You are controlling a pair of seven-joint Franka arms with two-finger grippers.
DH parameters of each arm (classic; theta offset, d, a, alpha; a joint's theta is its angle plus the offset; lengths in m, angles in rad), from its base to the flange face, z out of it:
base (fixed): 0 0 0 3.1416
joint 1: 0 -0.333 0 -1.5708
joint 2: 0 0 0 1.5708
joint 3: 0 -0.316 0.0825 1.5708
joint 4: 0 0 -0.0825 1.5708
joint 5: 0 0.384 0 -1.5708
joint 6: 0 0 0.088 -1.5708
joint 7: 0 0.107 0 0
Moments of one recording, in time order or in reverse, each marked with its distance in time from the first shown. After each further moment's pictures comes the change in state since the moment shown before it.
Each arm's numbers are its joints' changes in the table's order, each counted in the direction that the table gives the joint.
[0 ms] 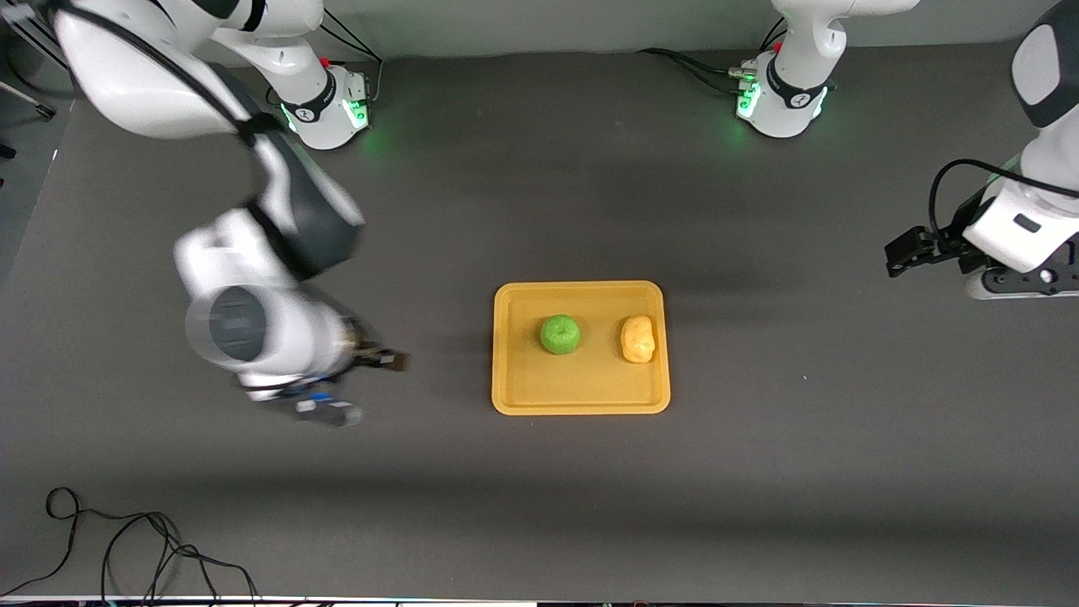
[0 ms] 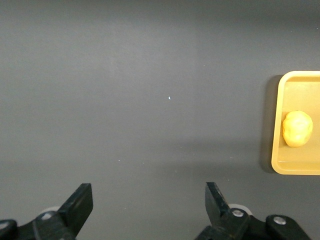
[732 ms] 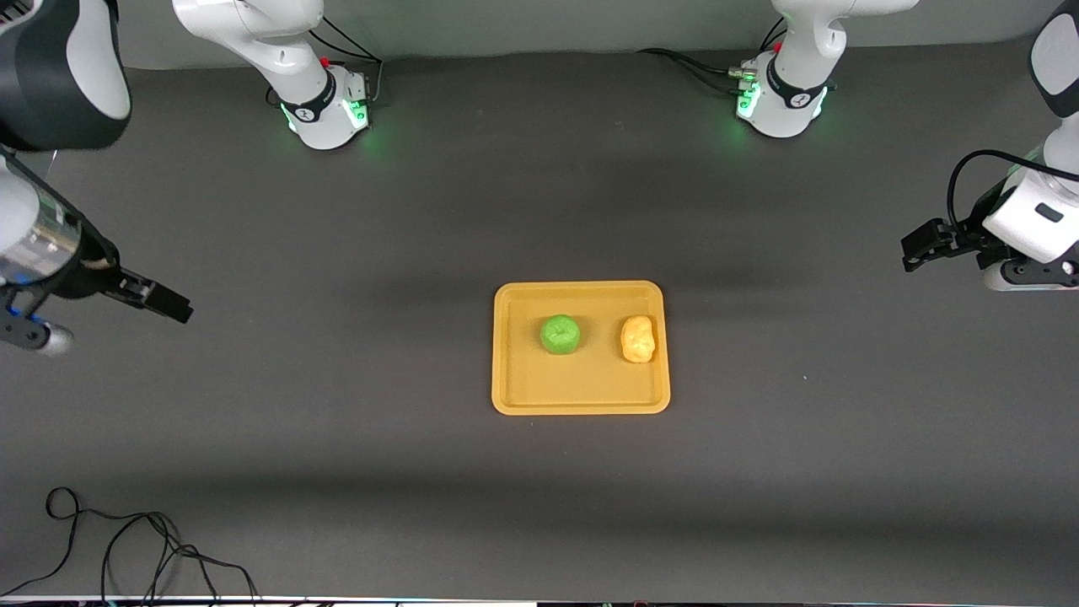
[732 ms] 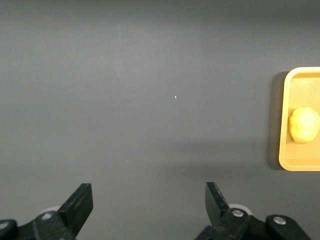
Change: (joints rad) left arm -0.011 0.013 -0.003 0.009 0.009 0.003 0.030; right arm -0.044 0.487 0.375 0.320 0.085 -0.055 -0.245
